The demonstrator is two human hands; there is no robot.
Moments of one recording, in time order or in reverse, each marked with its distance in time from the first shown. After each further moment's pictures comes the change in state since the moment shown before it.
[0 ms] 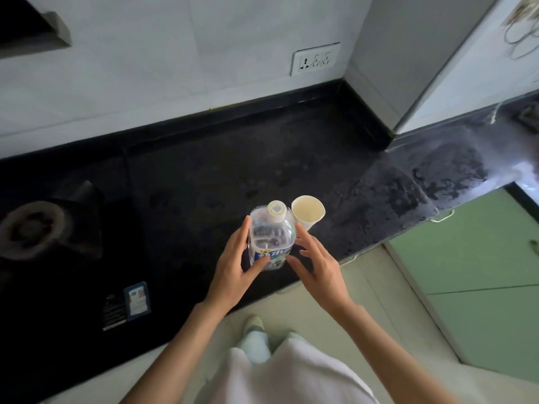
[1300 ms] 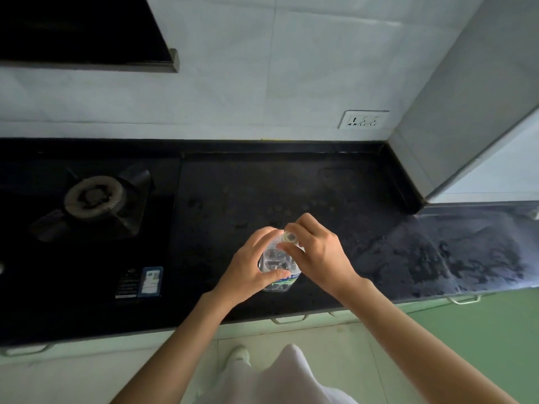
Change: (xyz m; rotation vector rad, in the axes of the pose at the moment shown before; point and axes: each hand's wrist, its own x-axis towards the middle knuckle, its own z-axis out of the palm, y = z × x) left_hand 0.017 0.040 -0.009 0.166 0.010 -0.044; right_hand 0.094 -0.064 -0.043 -0.214 -0.144 -0.548
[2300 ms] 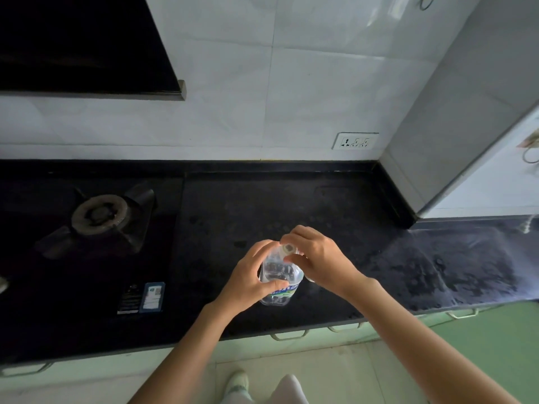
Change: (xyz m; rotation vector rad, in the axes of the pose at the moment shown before) left_hand 0.002 -0.003 0.002 -0.096 0.024 -0.026; right_hand 0.010 0.006 -0.016 -0.036 -0.235 -0.048
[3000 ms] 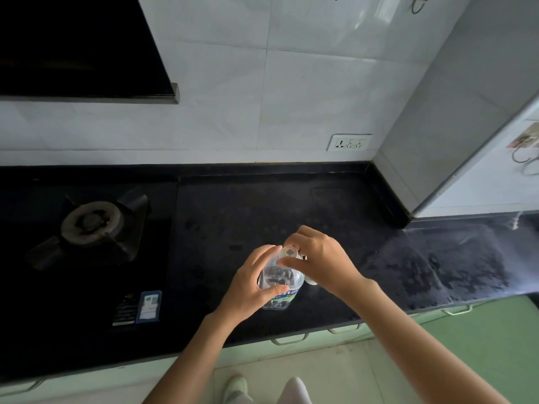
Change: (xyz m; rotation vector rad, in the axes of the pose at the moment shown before) left_hand 0.000 -0.007 0.002 -0.051 0.012 0.039; right_hand 0.009 -0.010 -0.008 -0.055 -0.013 0.180
